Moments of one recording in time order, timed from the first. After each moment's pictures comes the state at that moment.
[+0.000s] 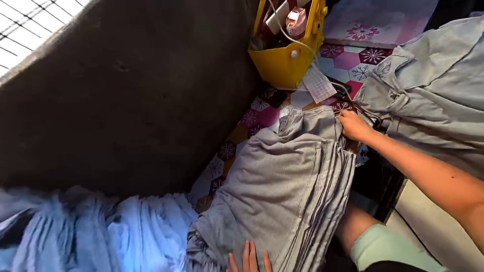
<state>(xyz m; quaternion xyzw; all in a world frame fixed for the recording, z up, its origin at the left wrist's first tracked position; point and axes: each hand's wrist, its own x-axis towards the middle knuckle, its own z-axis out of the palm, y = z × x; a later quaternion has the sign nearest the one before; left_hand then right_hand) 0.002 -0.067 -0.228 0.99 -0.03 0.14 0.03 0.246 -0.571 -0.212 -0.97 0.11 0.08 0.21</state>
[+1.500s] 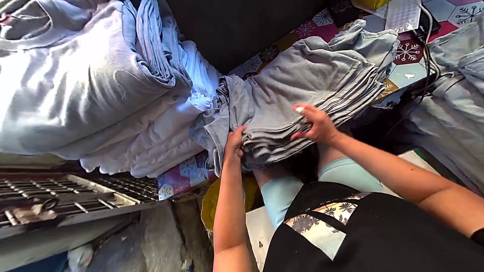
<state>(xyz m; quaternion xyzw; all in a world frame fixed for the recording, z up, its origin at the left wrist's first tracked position) -0.022 -0.095 -0.116 0.68 0.38 -0.01 0.63 0.046 -0.359 -0.191 -0.79 -0.35 -0.10 0.50</state>
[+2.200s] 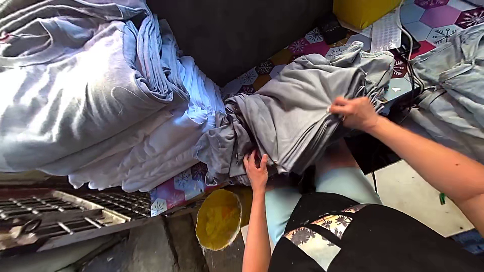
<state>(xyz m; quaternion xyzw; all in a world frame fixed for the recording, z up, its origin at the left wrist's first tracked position) -0.076 -0.142 -0.219 0.83 0.24 0.13 0.48 0.112 -0.476 -0.183 -0.87 -0.40 -0.19 0.21</state>
